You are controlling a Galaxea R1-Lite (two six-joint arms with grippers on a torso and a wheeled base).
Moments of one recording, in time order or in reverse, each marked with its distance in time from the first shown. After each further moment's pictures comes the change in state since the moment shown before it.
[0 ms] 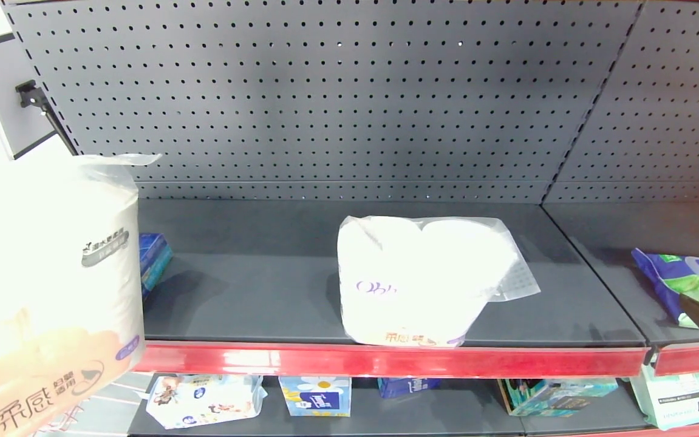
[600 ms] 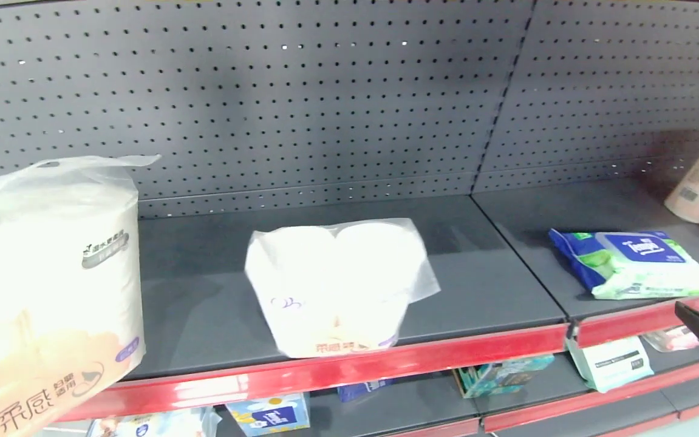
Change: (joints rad) left arm 0.000 0.001 0.006 -0.001 0.000 -0.001; right arm 0.005 -0.005 0.019 0.001 0.004 -0.001
